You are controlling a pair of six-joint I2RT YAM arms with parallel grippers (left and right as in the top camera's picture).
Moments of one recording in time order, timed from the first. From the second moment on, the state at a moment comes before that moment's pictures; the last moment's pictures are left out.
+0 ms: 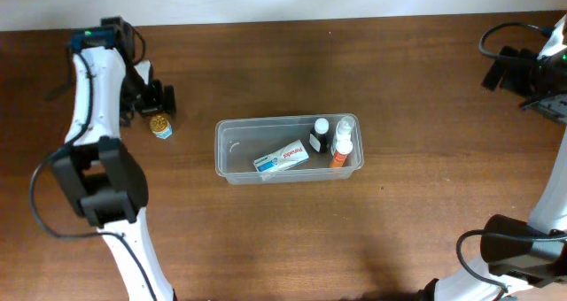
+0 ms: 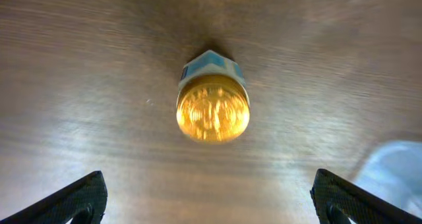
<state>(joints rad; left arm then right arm) 0.13 2.34 2.17 -1.47 0.01 -0.03 -0.33 1.82 2.29 -1.69 0.01 0.23</state>
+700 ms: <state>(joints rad) 0.12 2.43 2.17 -1.42 0.00 -0.03 -0.33 1.82 2.29 -1.69 0.01 0.23</state>
